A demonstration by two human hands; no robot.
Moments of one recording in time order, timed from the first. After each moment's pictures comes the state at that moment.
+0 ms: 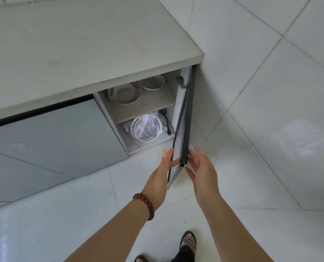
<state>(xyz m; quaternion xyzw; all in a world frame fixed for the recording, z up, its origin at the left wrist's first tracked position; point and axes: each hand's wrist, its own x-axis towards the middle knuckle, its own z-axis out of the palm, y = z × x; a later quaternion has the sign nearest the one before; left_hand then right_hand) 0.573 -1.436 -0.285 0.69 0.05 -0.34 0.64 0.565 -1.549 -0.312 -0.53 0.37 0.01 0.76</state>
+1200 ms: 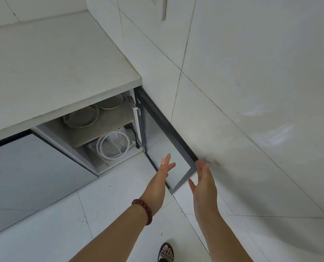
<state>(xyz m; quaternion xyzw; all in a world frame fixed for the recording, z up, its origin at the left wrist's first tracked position) 0.583 -1.590 -0.236 0.67 0.03 -0.40 0.63 0.537 -1.689 -0.265 -0.55 0.41 -0.10 0.72</state>
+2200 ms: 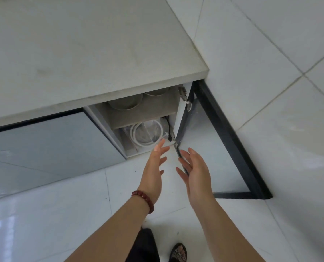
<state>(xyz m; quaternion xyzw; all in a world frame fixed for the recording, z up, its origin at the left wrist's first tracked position) 0.666 -1.489 -0.289 0.67 0.16 -0.21 0.70 0.655 -1.587 -0.317 -0.54 0.35 0.04 0.76</state>
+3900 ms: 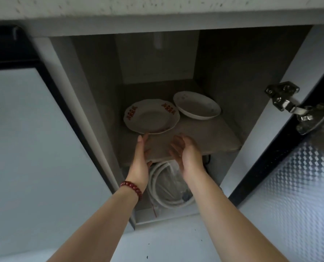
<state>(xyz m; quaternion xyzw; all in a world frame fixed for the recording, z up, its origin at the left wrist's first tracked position) 0.929 -1.361 -0.622 0.62 0.09 0.01 0.78 0.974 -1.475 -0.632 -0.44 0.19 0.05 0.87</state>
